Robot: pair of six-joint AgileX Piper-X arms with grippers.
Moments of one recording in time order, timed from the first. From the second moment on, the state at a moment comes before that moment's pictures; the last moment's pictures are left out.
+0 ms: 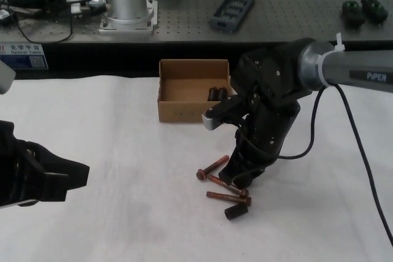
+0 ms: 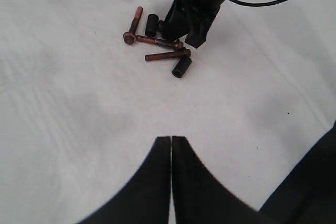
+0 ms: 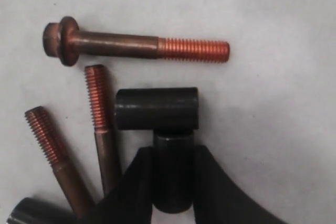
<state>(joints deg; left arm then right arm) -15.2 50.1 -43.3 36.1 30.7 -1.1 35.5 120.0 -85.3 54.6 -6.4 -16.3</state>
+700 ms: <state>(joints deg) -15.2 50.9 -43.3 33.9 30.7 2.7 35.5 100.3 -80.0 66.2 -6.4 -16.4</state>
